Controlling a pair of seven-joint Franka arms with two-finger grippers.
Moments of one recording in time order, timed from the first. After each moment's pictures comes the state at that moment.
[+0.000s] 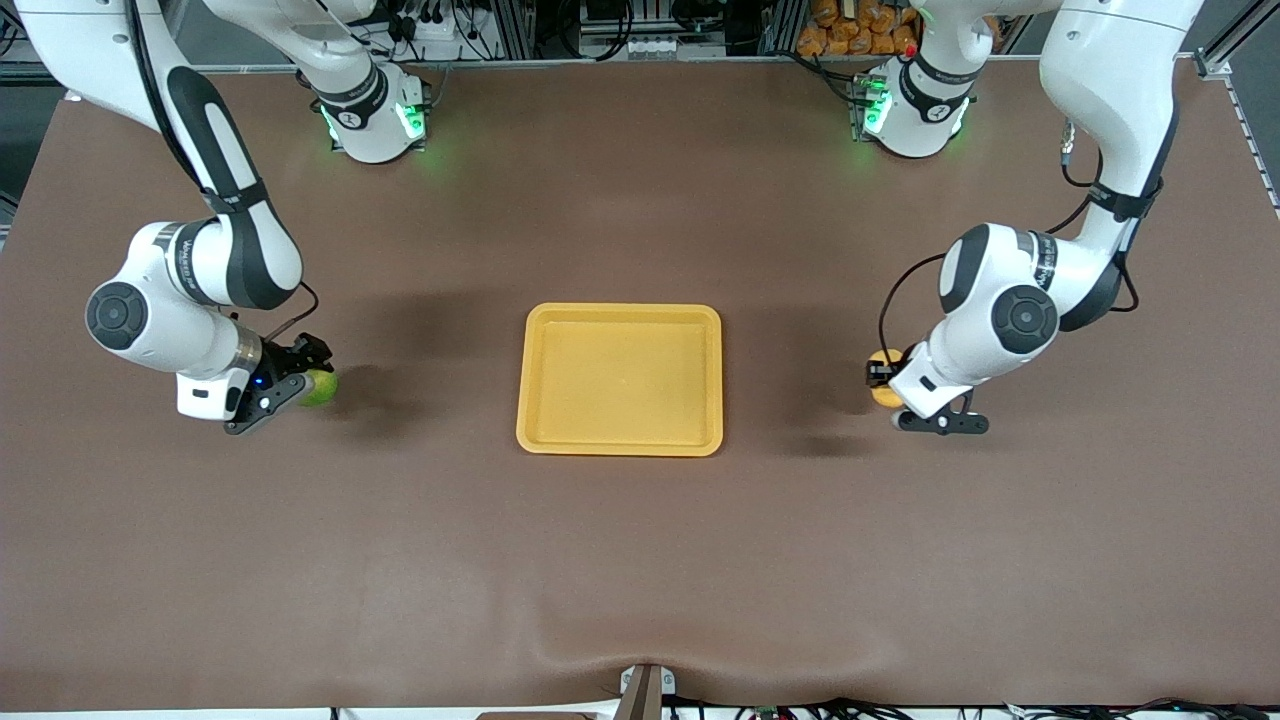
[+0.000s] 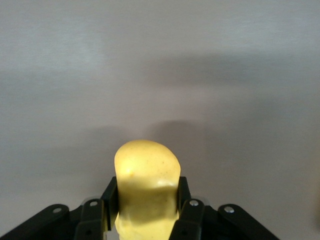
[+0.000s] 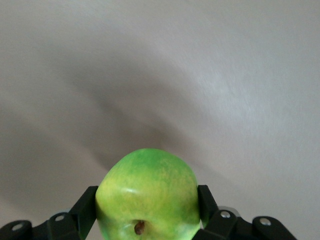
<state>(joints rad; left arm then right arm) 0.00 0.39 -0.26 -2.01 0.05 2.32 -0.24 0.02 0.31 -0.04 -2.10 0.07 2.32 -0.76</state>
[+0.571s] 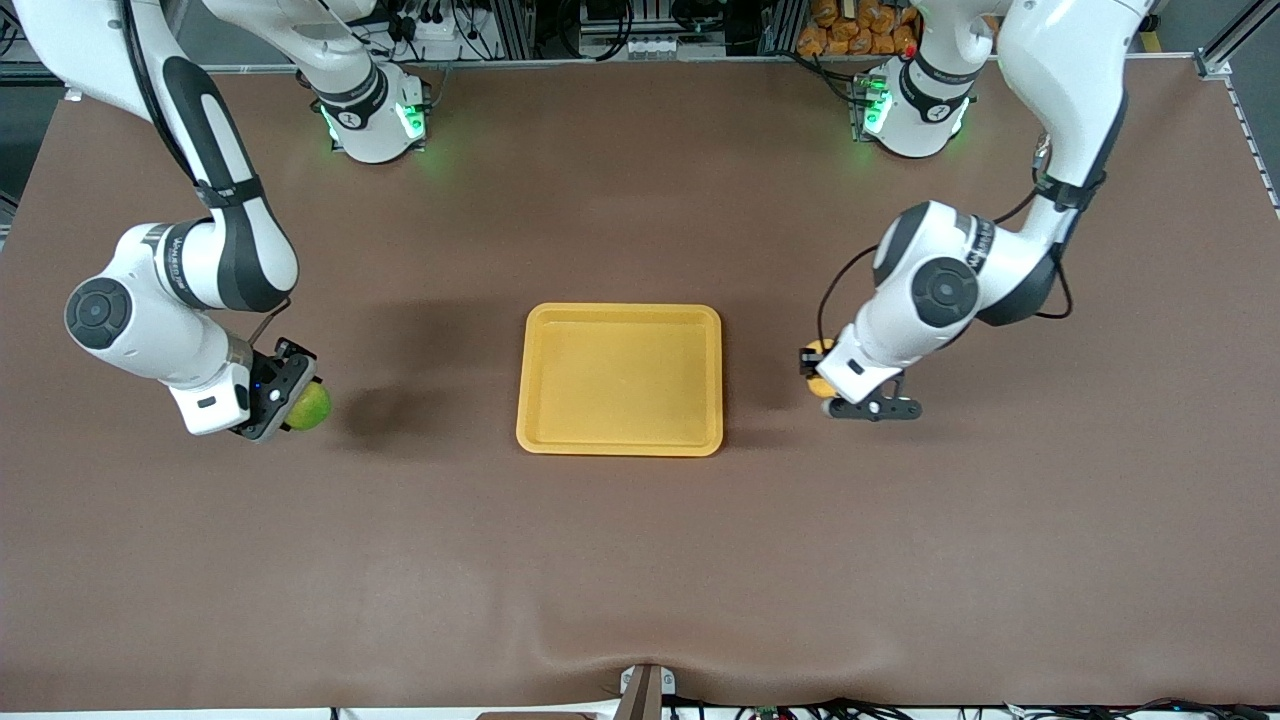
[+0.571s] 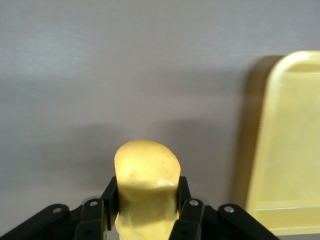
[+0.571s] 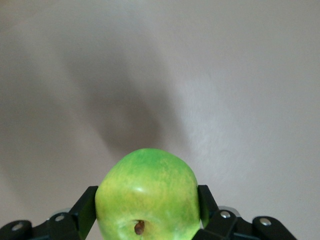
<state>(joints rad) -0.10 0.39 -0.35 -1.95 0.05 2.30 -0.46 0.05 0.31 -0.04 -2.01 0.07 2.32 -1.22</state>
